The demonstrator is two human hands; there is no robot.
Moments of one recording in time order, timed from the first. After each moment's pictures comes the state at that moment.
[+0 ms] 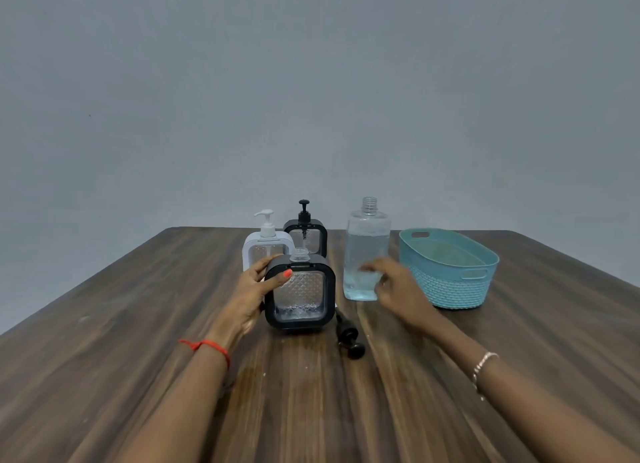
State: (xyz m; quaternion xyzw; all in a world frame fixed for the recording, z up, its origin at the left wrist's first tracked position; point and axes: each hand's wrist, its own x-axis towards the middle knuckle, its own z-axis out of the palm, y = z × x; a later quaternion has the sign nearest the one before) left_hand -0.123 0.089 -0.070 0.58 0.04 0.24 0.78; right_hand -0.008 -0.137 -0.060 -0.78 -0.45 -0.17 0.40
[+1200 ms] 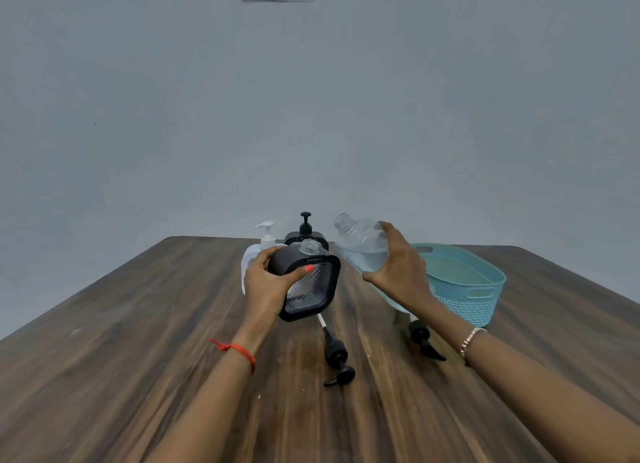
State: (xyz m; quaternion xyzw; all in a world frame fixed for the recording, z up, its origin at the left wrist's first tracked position) left_hand -0.100 0.064 -0.044 0.66 0.14 0.45 0.59; right_hand 0.004 -0.117 -0.015 -0.80 -0.36 -0.30 0.37
